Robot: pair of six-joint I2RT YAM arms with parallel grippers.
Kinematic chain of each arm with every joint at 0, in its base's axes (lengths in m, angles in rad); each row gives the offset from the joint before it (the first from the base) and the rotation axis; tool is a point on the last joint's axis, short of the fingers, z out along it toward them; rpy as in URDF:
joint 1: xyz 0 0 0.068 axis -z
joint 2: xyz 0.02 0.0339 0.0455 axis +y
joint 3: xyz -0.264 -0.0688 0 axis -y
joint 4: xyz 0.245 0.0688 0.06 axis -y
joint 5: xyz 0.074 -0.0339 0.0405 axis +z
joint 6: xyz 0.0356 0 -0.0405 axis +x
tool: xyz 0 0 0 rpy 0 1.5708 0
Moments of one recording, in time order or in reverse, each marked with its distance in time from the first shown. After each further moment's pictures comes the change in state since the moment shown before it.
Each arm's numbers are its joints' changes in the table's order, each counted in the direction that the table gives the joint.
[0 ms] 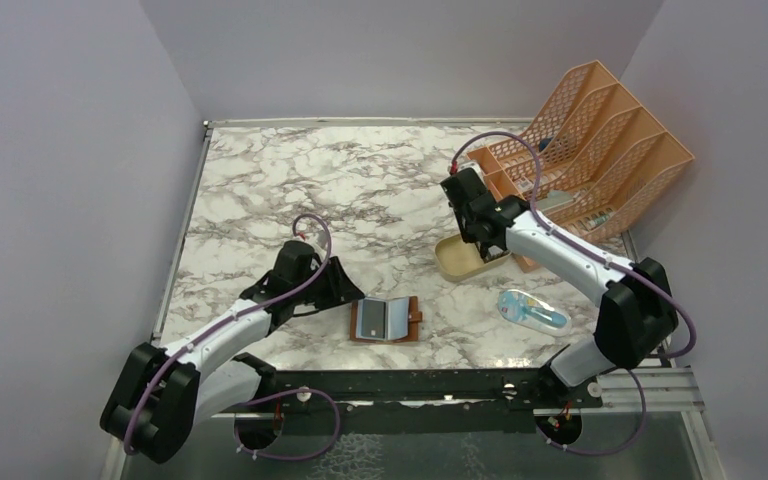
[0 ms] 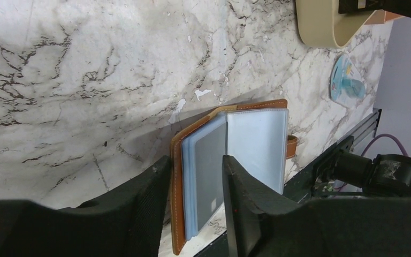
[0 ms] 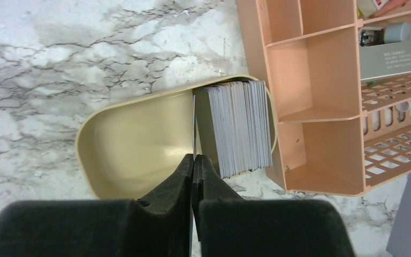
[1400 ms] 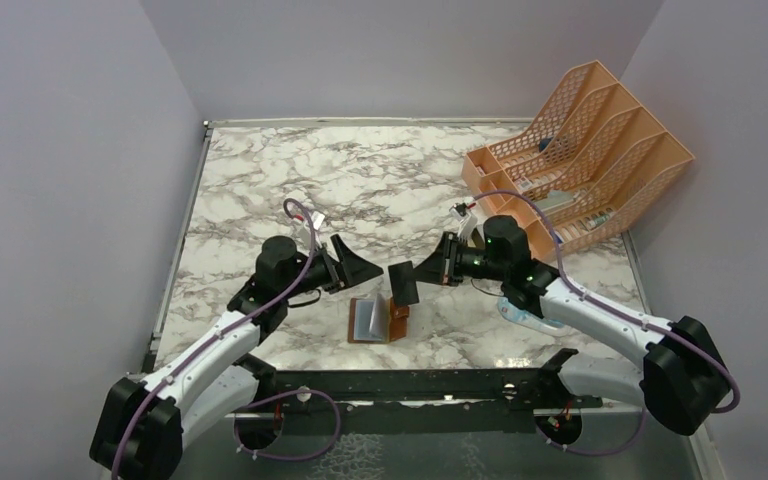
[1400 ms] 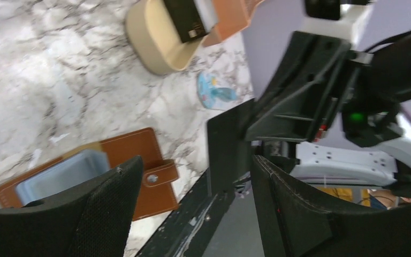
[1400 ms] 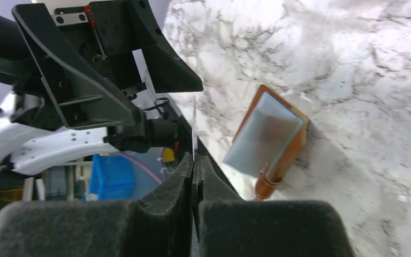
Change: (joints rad) left arm 0.000 -0.147 0.016 0.237 -0.174 -0.182; right arm -0.019 -0.390 -0.566 0.772 1.051 0.621
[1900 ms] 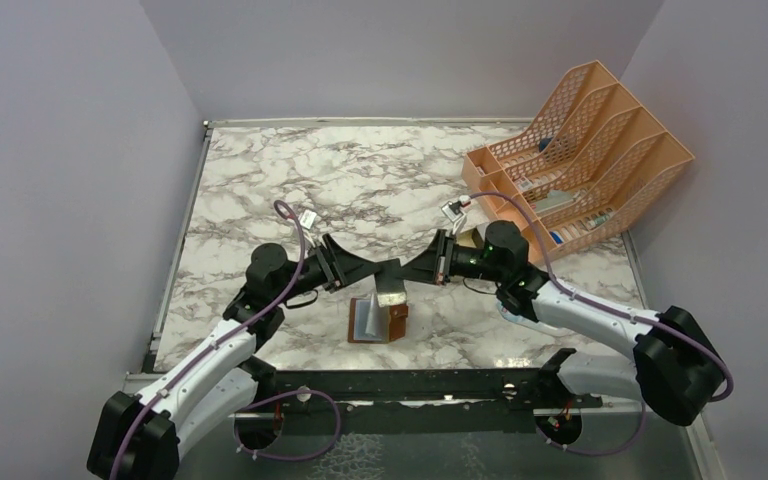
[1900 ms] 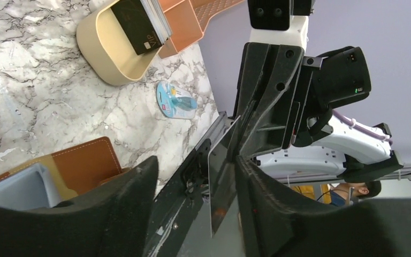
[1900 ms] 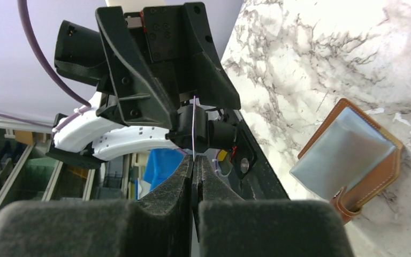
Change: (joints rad) left arm 0.000 -0.103 -0.041 0.150 -0.034 -0.148; right arm -0.041 0.037 -0.065 0.369 0.100 0.252
